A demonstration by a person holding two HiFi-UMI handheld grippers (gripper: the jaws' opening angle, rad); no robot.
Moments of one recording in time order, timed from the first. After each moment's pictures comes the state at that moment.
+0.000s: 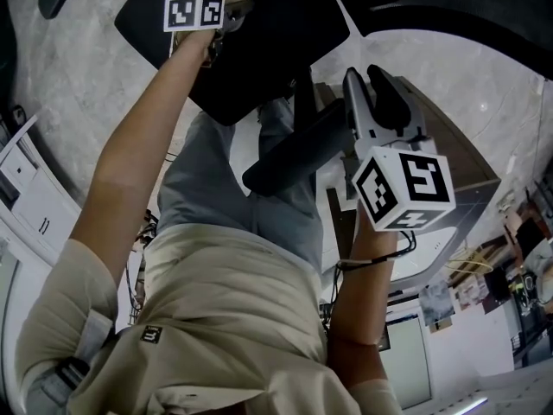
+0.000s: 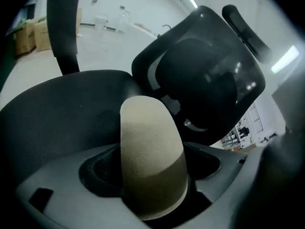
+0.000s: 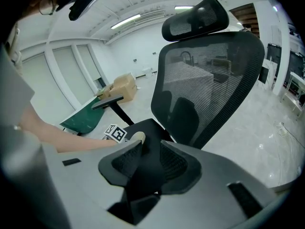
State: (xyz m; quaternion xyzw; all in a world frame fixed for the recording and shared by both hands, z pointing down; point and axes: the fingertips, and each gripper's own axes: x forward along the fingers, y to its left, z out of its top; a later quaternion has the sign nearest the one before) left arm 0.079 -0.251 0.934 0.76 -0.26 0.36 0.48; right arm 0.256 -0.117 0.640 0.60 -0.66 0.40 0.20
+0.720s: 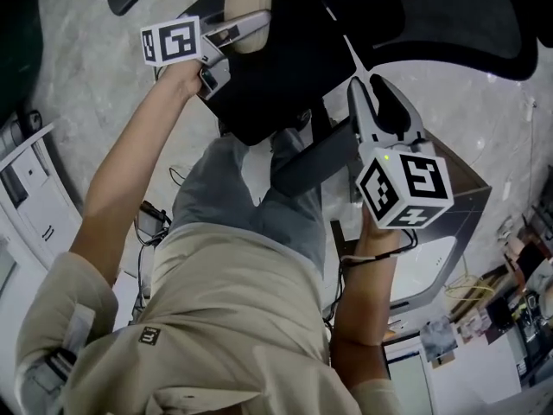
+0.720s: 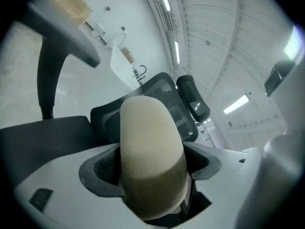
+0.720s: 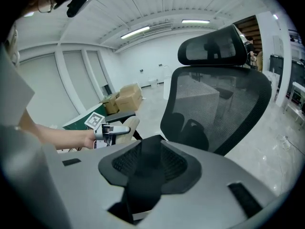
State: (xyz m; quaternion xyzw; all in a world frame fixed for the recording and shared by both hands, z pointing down) left arm 0.083 -0.287 0.675 0.83 -0.16 0.09 0.53; right arm 0.223 -0.146 0.553 0.61 -0.69 0.34 0.18
